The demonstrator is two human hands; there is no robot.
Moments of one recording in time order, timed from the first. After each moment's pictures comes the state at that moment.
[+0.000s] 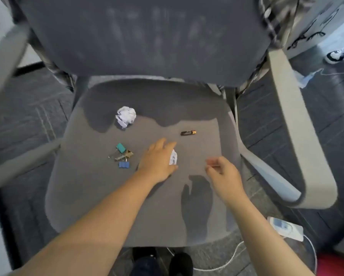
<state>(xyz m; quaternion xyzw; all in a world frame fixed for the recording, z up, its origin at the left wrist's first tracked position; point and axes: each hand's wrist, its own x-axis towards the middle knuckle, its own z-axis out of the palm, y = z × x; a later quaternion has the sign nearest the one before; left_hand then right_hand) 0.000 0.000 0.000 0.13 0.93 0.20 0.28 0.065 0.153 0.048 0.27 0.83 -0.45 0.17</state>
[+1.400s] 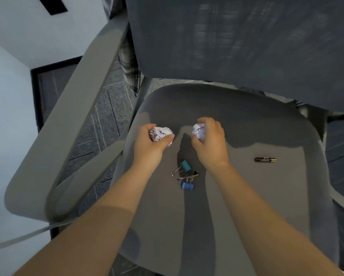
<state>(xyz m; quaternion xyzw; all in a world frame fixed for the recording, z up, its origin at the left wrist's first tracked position) -0.069 -0.148 -0.004 -0.28 0.75 0.60 0.06 -0.083 -0.015 -0.013 0.06 0.90 -0.42 0.08</state>
